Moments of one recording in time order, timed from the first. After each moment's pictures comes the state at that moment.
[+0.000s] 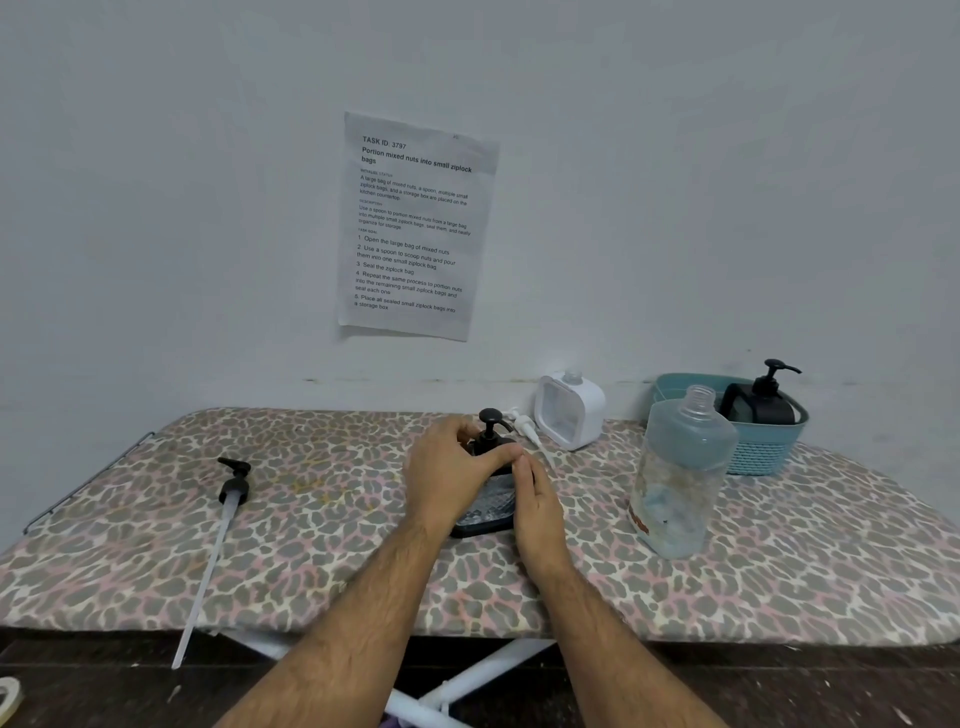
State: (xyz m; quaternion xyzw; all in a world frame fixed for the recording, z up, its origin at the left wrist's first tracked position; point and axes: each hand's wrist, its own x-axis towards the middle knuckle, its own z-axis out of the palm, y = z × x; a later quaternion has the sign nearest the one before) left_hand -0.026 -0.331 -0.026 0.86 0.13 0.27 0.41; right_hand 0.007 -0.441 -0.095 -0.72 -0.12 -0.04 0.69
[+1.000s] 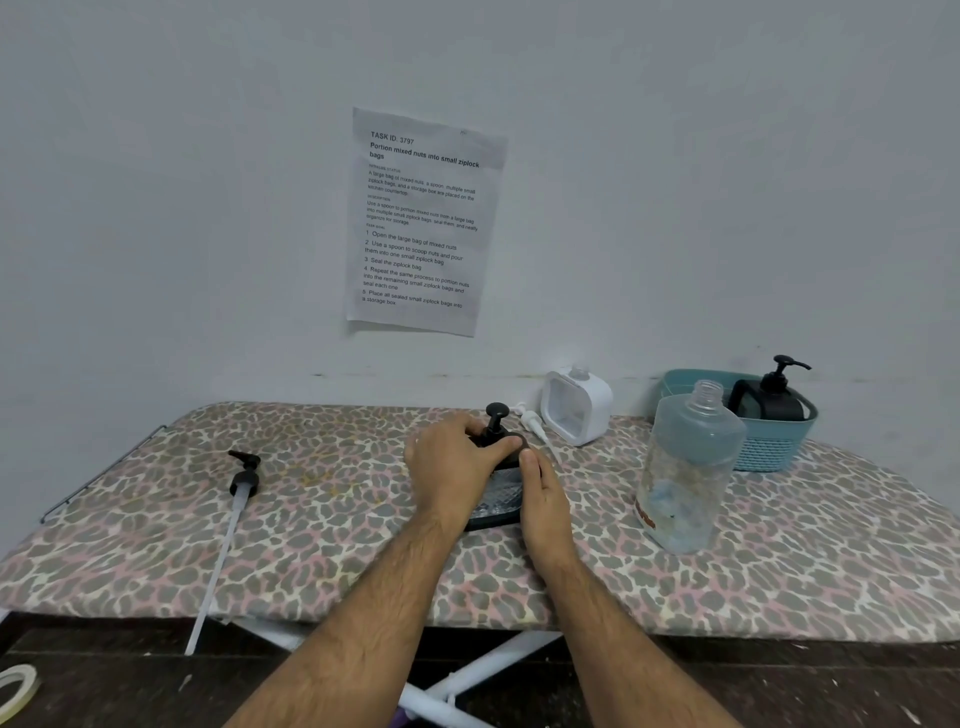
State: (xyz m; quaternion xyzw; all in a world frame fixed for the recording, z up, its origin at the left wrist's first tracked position) left_hand -0.027 -0.335 -0.021 0.87 0.17 0.32 0.34; right_hand 0.010 -0.437 -0.099 -0.72 -0.11 -0.04 0.69
